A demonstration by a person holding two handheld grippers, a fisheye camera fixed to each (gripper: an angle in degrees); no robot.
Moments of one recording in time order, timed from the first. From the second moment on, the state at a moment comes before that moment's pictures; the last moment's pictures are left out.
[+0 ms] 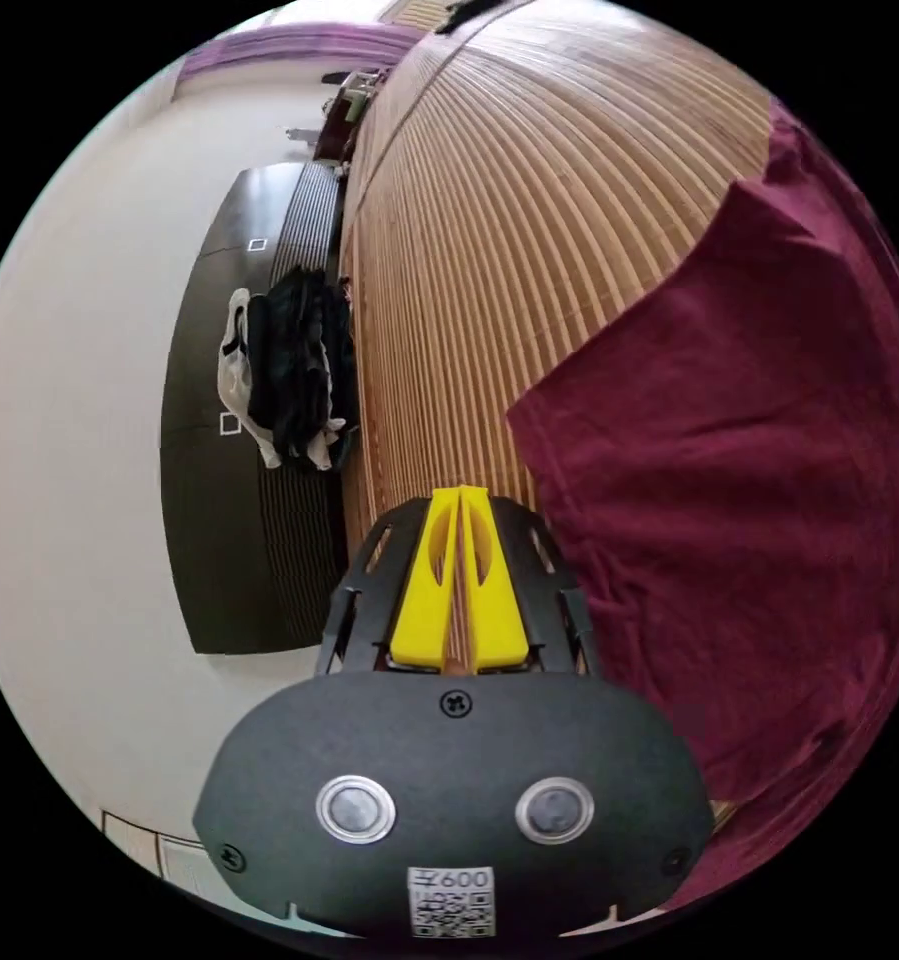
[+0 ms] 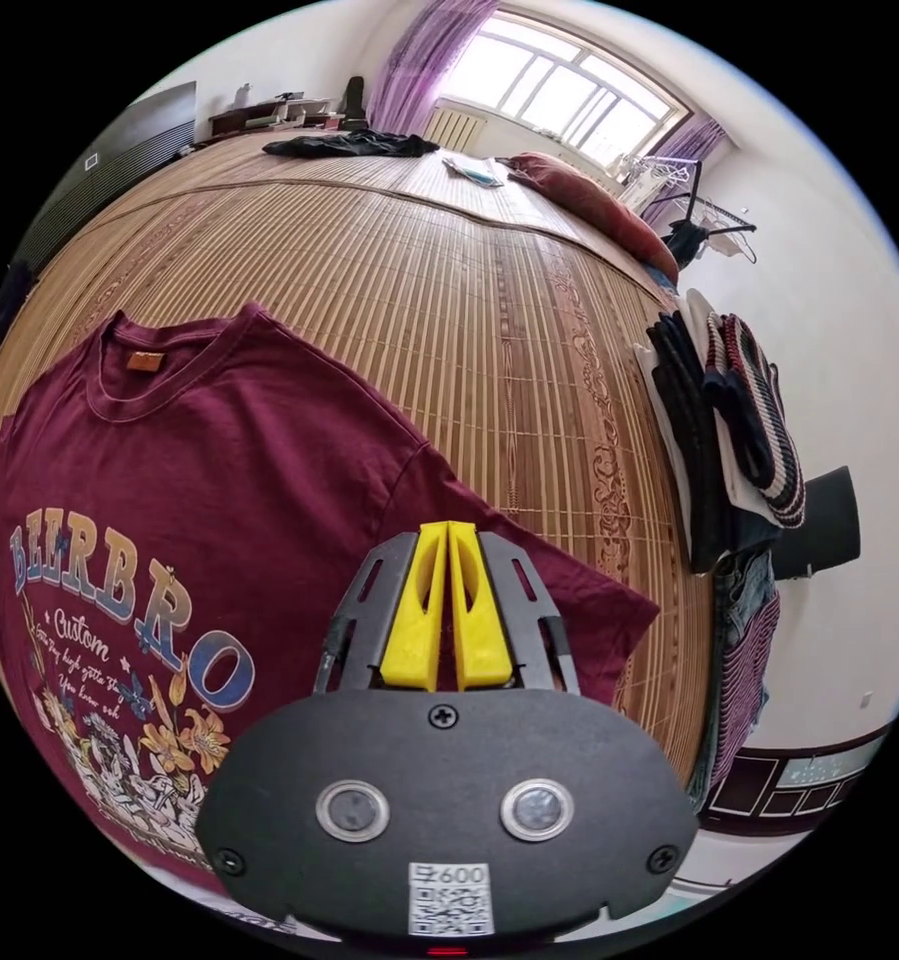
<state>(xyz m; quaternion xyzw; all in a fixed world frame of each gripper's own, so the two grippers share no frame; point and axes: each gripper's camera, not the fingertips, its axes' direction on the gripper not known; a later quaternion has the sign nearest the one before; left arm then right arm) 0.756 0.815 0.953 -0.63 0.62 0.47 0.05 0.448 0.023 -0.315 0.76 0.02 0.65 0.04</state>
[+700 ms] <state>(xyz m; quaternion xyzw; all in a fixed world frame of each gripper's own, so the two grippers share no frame) 0.719 0.783 0.963 -0.70 0.61 0.35 0.13 0.451 0.002 -0.321 0.74 0.04 0.67 0.05</state>
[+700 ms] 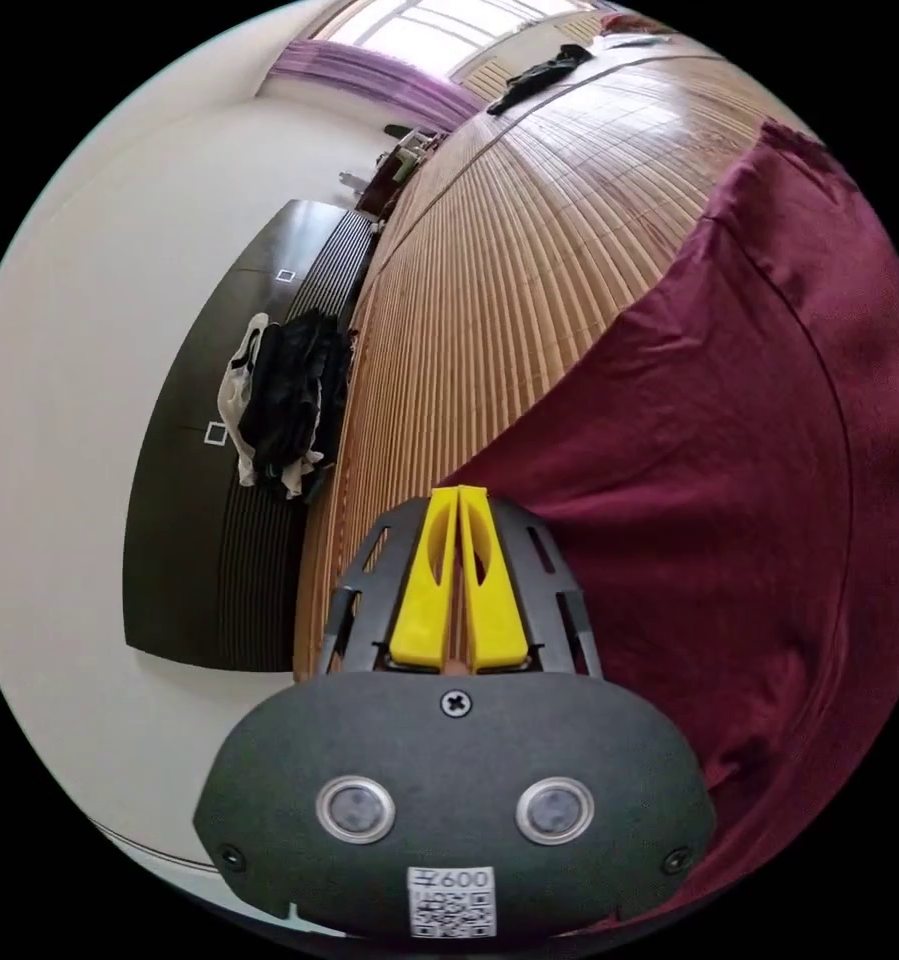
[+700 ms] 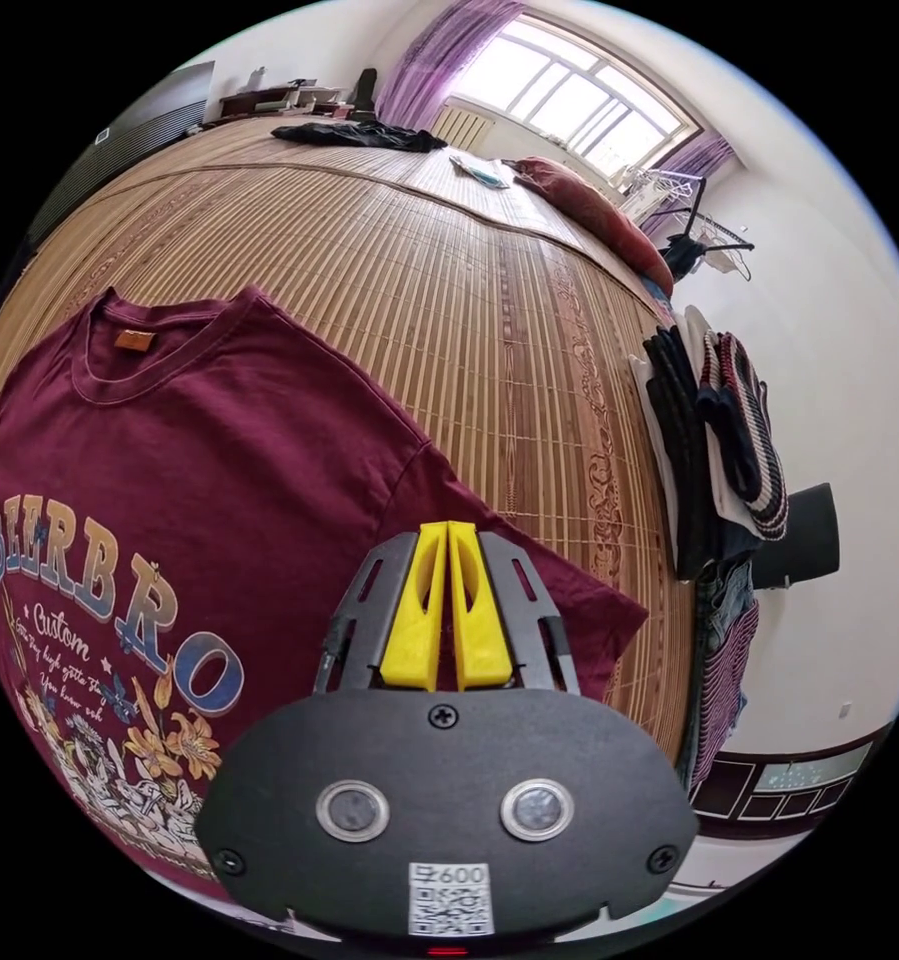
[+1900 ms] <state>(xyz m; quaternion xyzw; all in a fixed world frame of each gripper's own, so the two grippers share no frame) 0.485 0.693 1.219 -0.74 0.48 0.05 0.47 0.275 -0.271 -0.219 0.69 0.23 0.65 -0.21</state>
